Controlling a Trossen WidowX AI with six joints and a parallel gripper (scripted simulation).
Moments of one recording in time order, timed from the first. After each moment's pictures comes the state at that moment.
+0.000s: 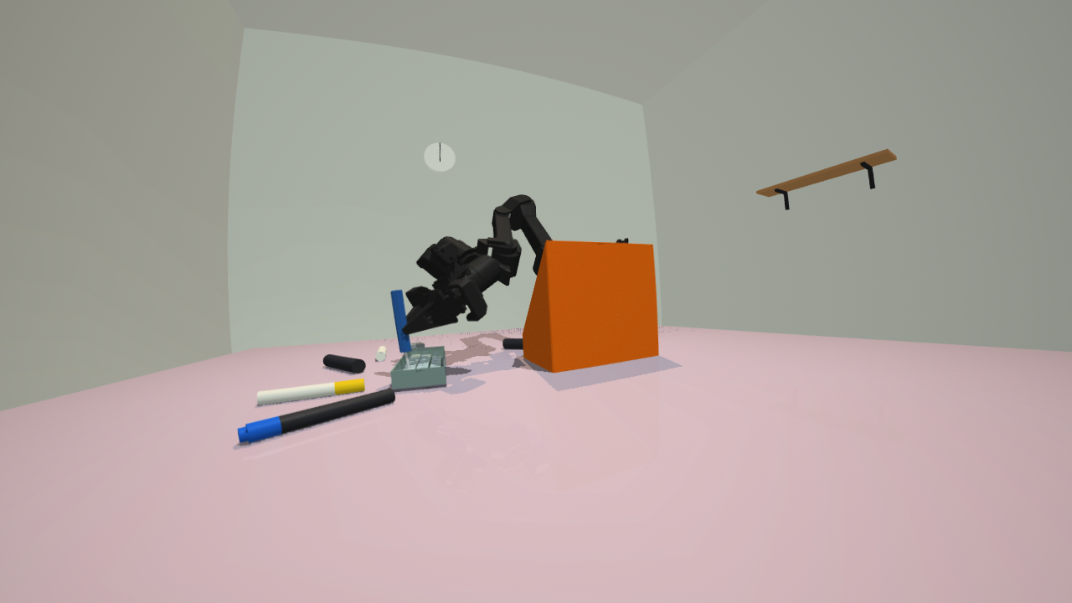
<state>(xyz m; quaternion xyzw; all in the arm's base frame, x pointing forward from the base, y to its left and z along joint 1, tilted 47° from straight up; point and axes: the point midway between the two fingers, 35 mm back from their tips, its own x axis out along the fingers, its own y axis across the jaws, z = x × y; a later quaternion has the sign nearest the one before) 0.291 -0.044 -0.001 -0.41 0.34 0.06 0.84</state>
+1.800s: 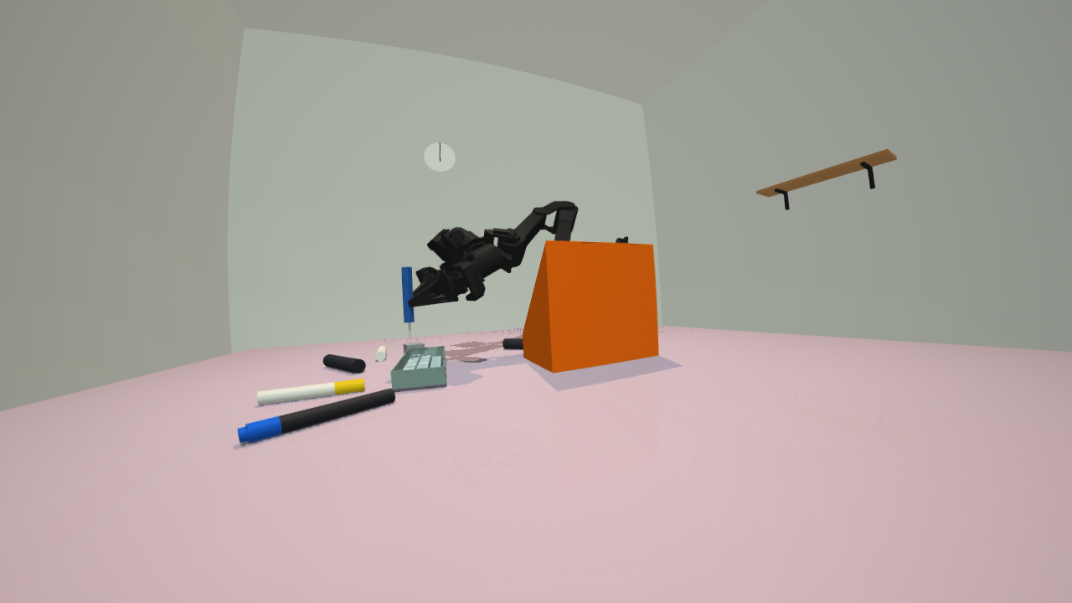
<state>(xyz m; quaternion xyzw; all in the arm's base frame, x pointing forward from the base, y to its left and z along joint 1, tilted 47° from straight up) 0.281 -0.051 0.066 -0.44 0.30 0.04 0.85</state>
